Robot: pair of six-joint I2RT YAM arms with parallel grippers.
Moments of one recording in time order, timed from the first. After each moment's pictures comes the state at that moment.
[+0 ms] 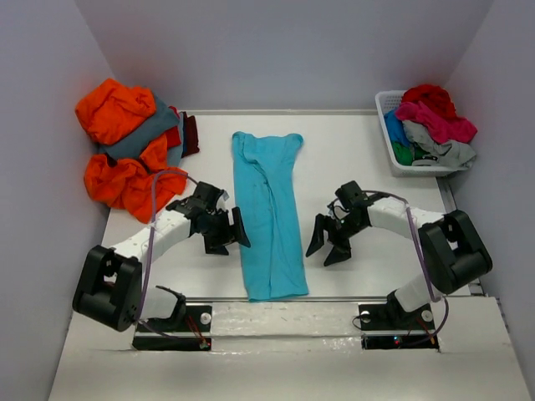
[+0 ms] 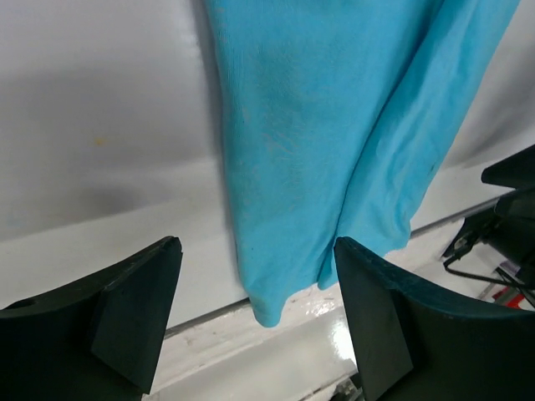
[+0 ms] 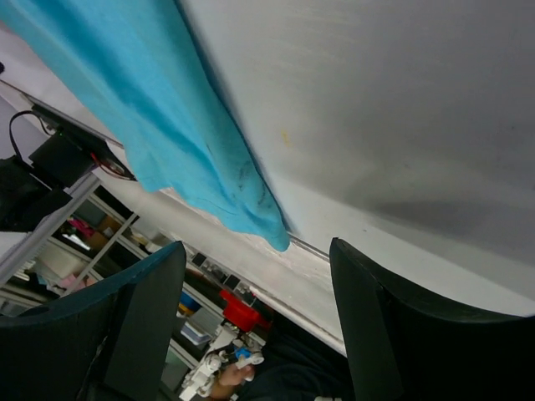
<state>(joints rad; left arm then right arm) -0.40 1.30 0.72 -0.61 0.37 -0.63 0.43 1.54 0.80 -0.64 -0.67 0.66</state>
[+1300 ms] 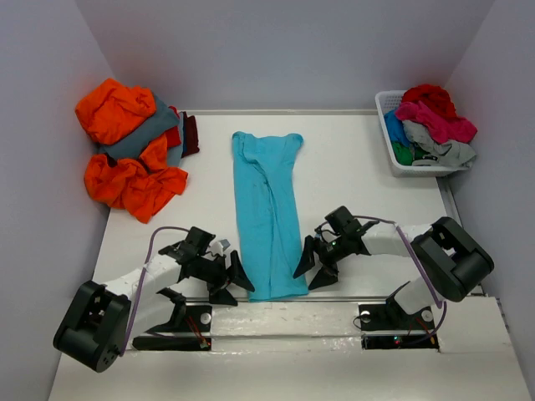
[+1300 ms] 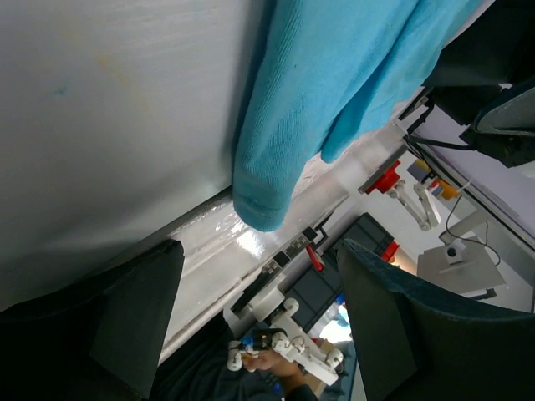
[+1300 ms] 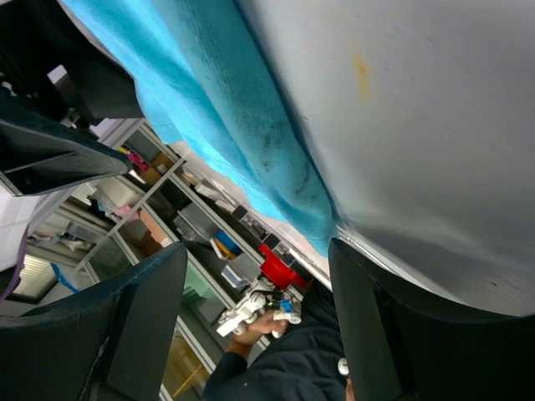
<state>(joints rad) -0.46 1.04 0.25 -0.45 0.79 -0.86 0.62 1.50 0.53 -0.21 -0.86 0.98</state>
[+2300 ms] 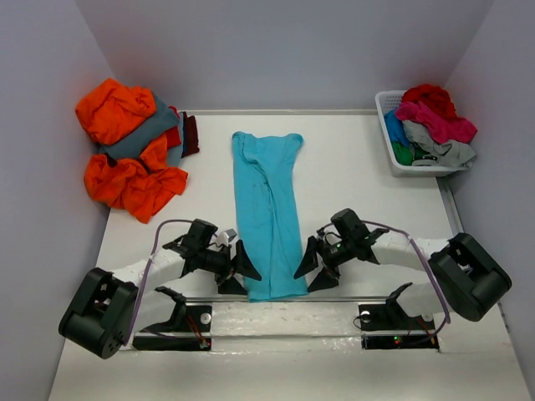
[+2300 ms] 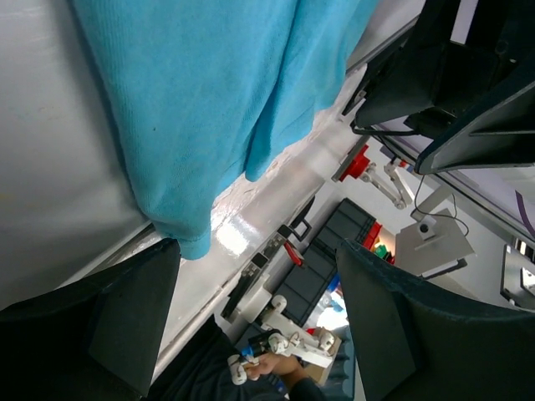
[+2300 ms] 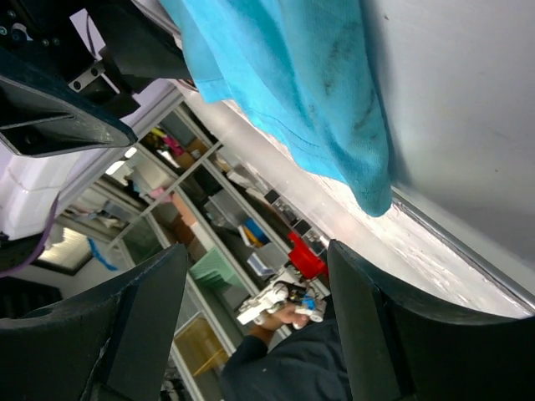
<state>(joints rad) -0.46 1.13 0.26 -0.22 0.89 -0.93 0.63 1.36 0.46 -0.14 -0.93 1.12</state>
